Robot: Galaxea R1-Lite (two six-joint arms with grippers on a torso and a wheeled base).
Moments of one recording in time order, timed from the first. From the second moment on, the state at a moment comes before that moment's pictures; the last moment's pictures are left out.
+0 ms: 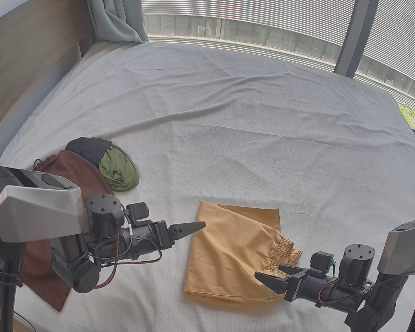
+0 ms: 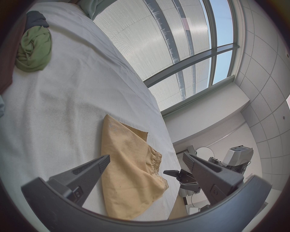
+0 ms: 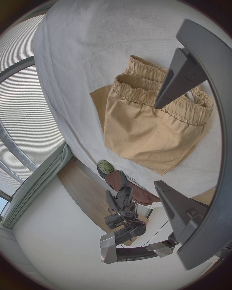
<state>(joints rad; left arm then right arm) -0.43 2.37 -0.69 -1.54 -0.52 -0.76 0.38 2.21 -0.26 -1.54 0.42 0.31</state>
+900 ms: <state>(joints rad) -0.29 2.16 -0.35 -1.55 -0.63 -0.58 0.38 2.25 -0.23 -1.55 0.42 0.31</state>
